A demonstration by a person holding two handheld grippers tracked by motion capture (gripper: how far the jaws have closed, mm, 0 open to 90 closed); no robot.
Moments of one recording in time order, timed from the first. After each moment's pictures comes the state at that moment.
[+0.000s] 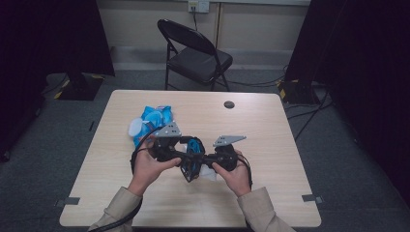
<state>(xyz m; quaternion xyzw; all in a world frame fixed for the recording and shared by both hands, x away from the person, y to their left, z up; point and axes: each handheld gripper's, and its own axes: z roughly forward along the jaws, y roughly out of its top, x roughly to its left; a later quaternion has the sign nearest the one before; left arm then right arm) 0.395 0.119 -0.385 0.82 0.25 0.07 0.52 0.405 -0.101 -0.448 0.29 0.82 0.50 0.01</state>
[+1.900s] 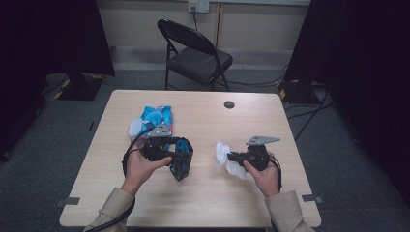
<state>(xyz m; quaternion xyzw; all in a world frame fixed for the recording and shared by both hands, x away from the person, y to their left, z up) 0.406 0.148 -0.409 0.82 0.30 0.09 0.48 0.406 -0.194 -0.451 0.37 0.80 0.47 0.07</state>
